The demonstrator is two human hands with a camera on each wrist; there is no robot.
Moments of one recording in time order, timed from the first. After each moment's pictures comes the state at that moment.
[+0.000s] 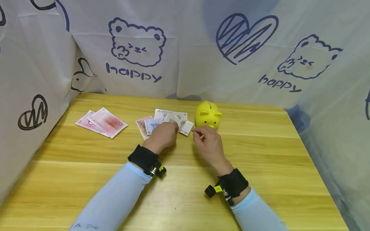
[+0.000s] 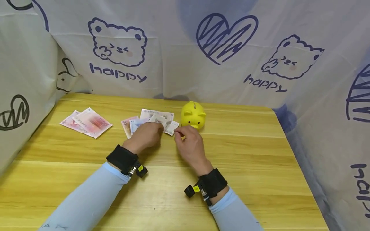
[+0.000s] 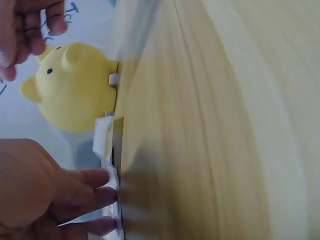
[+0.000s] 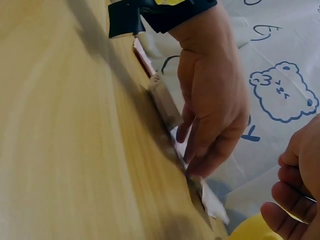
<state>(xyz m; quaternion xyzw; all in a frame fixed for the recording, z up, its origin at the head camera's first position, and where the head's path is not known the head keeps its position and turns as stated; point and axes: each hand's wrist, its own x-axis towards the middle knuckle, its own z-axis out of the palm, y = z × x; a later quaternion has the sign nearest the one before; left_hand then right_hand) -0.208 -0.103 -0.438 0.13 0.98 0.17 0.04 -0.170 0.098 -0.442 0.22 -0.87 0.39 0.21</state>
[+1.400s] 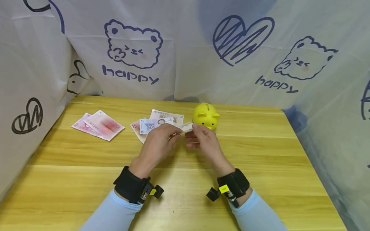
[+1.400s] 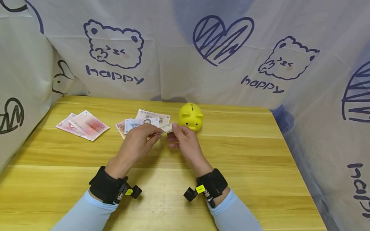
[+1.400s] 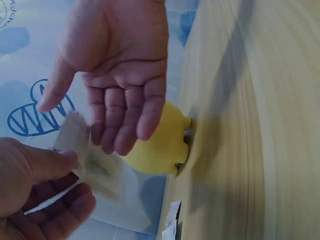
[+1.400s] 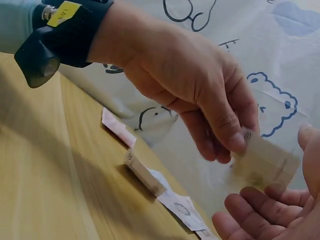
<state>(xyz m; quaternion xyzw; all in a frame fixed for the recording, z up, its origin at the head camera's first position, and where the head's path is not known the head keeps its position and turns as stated) -0.145 -0.101 -0.399 0.18 0.92 0.31 -0.16 -0.170 0.095 -0.416 0.04 -0.69 0.71 -0.12</state>
